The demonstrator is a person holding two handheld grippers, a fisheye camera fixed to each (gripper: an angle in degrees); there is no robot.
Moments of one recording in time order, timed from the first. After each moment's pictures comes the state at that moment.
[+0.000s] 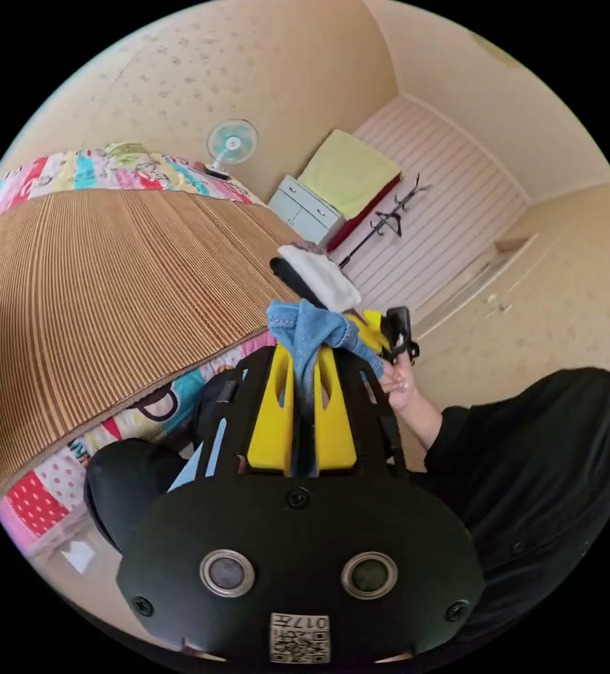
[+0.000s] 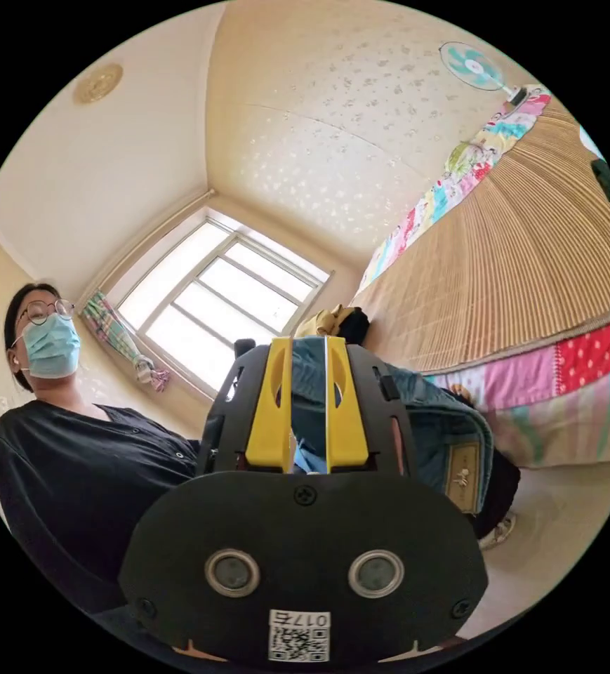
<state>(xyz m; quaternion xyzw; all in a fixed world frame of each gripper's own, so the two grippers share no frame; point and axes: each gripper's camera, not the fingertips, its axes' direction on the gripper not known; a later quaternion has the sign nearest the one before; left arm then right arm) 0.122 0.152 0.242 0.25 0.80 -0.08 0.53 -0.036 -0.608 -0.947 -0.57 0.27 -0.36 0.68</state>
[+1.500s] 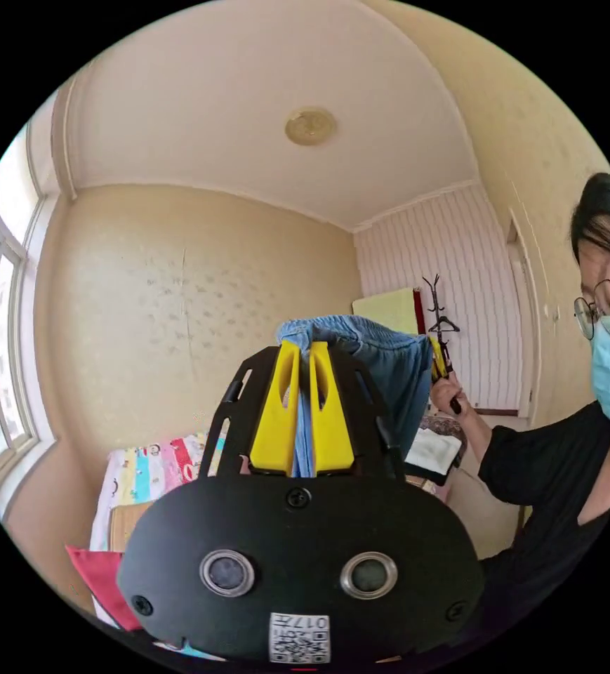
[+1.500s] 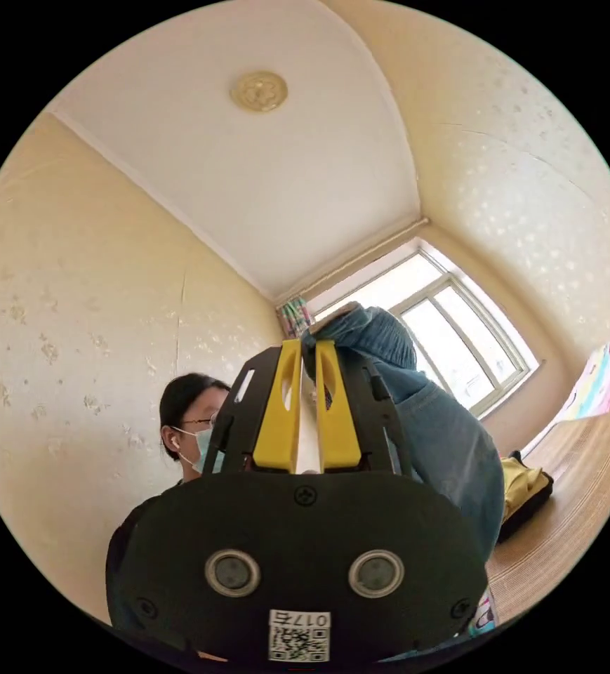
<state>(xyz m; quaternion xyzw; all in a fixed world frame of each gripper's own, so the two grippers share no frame) -0.238 0.415 0.064 0.62 0.41 -0.27 0.62 -0.317 -0.469 -0.786 -0.71 -0.20 -0.23 0.63</state>
